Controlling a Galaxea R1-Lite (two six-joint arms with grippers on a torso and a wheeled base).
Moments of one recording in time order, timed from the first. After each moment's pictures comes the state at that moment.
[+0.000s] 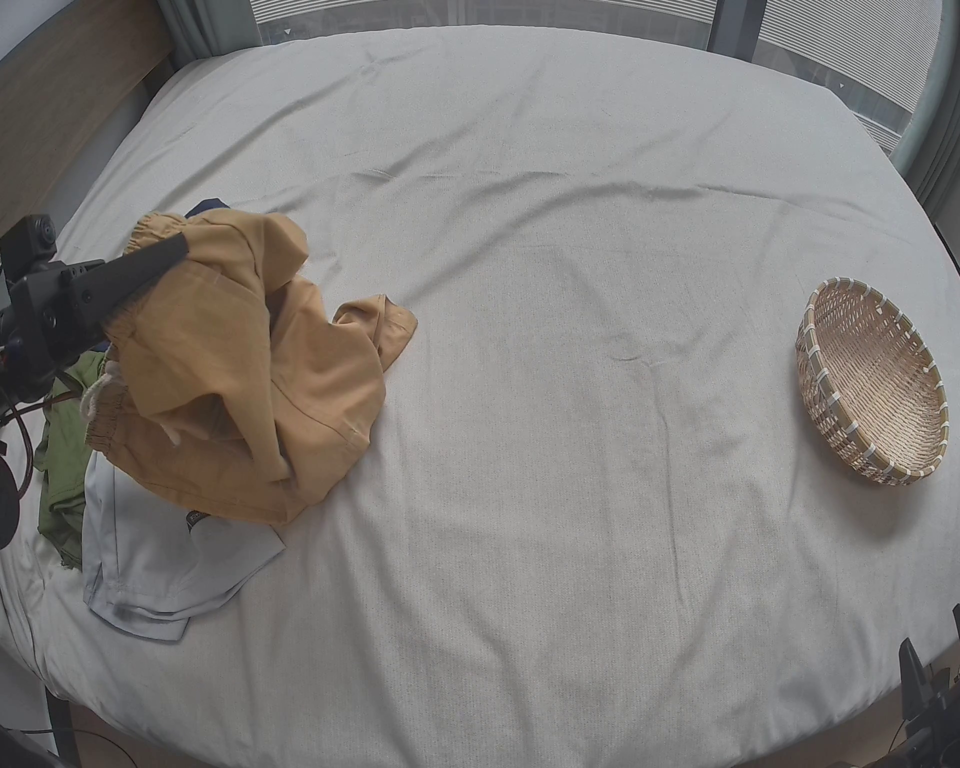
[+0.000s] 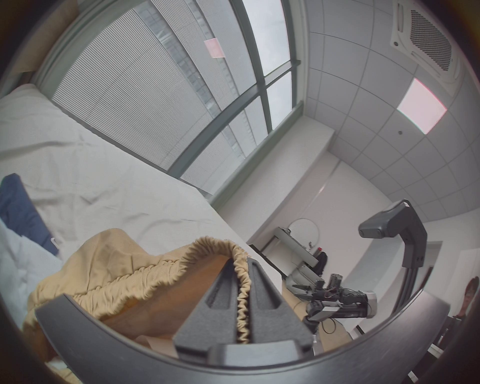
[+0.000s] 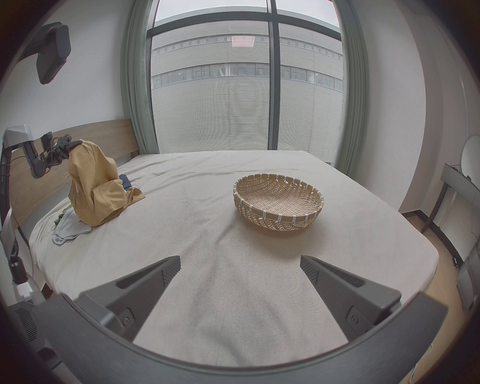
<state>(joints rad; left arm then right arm) 0.06 1.51 -0.73 -1.43 -1.21 -0.85 0.00 0.02 -0.02 0.00 0.00 0.01</state>
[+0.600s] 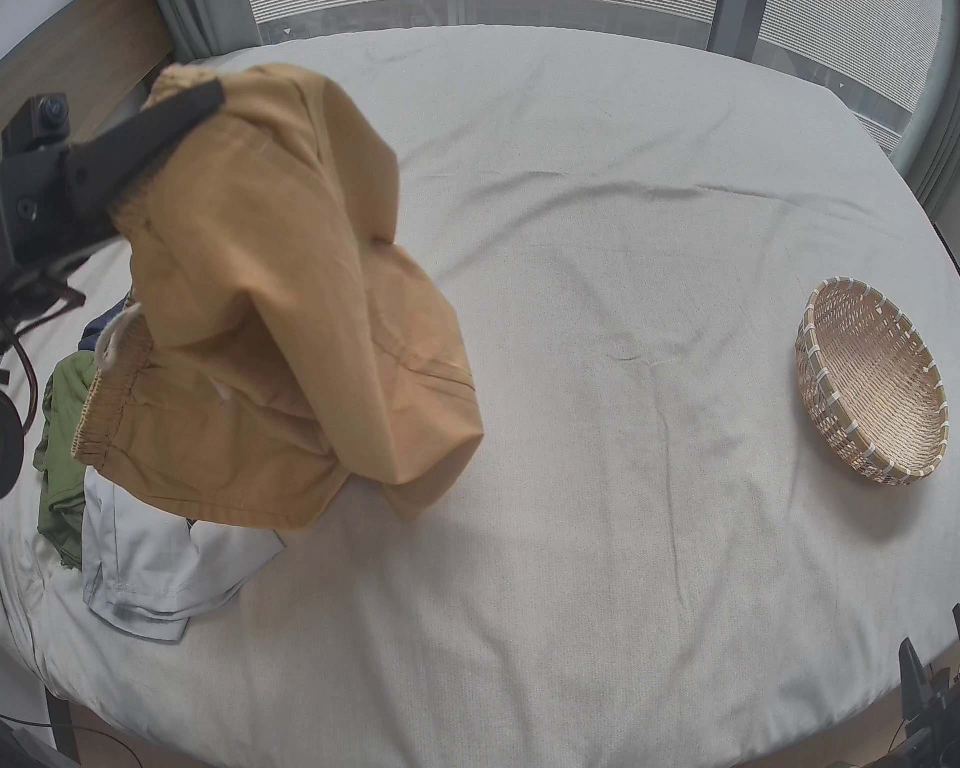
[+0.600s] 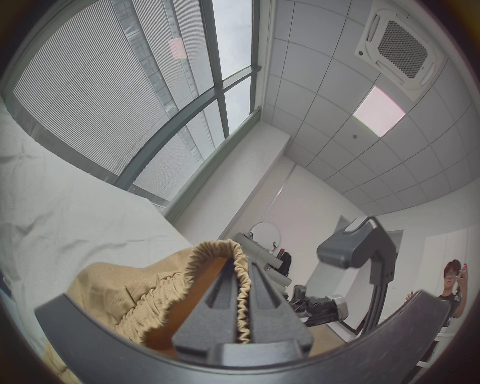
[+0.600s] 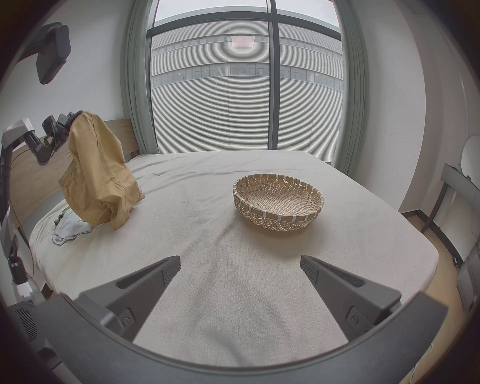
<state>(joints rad) -0.20 1.51 -0.95 -1.45 -1.18 -0.95 0.00 0.02 -0.02 0.00 0.00 0.01</state>
